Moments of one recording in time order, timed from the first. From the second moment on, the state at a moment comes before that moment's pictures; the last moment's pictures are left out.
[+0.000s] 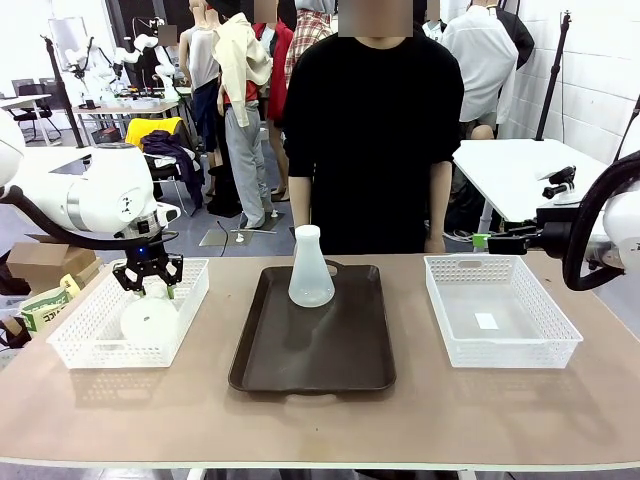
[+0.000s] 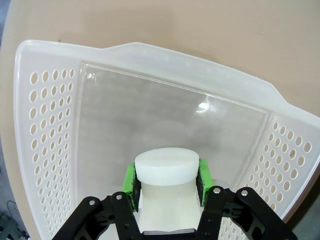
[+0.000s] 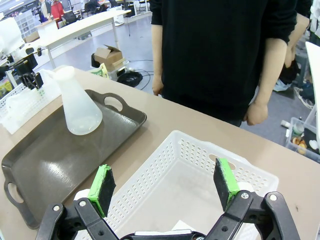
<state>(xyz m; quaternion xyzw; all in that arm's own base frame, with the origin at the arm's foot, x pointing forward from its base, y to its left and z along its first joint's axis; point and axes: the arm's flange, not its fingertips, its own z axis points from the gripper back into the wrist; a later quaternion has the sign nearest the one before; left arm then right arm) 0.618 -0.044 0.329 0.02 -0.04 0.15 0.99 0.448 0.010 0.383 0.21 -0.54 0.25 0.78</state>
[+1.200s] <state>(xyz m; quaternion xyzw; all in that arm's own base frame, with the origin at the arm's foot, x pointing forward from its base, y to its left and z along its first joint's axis) 0.567 -0.025 0.454 -0.08 -0.12 0.05 0.99 0.448 0.010 0.382 0.21 -0.54 0.25 0.78</state>
